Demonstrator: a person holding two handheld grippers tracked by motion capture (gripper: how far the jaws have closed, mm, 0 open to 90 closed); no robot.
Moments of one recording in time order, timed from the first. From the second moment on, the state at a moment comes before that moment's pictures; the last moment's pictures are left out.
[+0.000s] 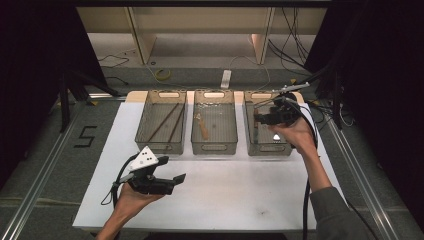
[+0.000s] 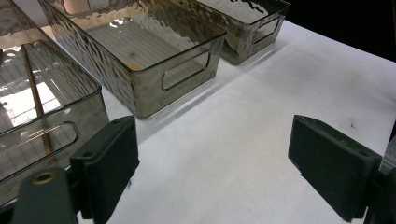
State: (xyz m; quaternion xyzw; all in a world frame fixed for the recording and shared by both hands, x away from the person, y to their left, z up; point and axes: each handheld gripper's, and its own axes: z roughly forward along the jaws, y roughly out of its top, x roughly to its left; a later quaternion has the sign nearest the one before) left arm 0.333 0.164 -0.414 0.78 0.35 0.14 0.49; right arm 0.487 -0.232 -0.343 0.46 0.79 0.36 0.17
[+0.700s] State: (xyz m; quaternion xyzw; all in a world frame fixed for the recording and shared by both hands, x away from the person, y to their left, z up) left arm 0.335 0.168 -0.413 0.77 0.36 0.13 0.50; right arm 0.403 -0.225 -0.382 0.41 0.78 0.46 0.13
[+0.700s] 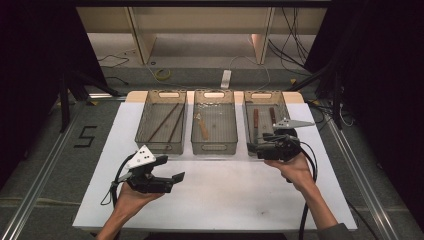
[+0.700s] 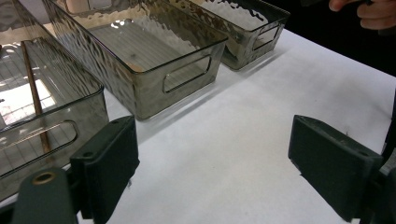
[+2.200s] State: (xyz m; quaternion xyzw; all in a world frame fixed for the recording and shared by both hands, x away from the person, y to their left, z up) left arm 0.333 0.174 -0.413 0.75 0.36 0.11 0.54; right arm 0.305 -0.249 -0.428 0.39 0.75 0.52 0.17
